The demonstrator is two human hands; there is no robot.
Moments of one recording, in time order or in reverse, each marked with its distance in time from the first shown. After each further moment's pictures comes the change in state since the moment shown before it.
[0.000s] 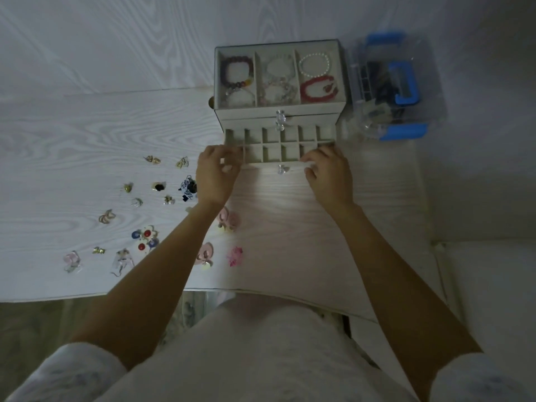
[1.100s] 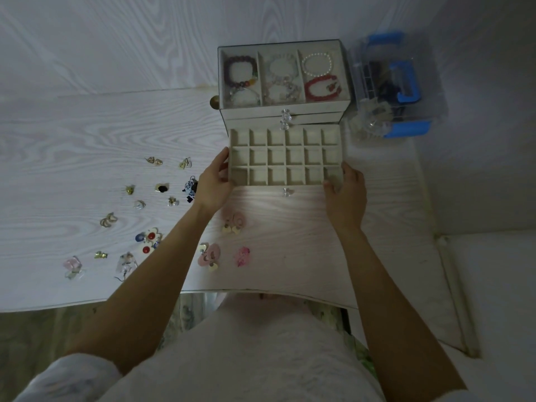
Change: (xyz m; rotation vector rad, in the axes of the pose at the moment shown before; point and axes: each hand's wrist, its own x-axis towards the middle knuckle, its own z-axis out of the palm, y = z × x) left_hand -0.009 -0.012 -0.020 -0.260 -0.320 -0.220; right_hand -0.043 -0.008 0.000 0.189 0.113 0.508
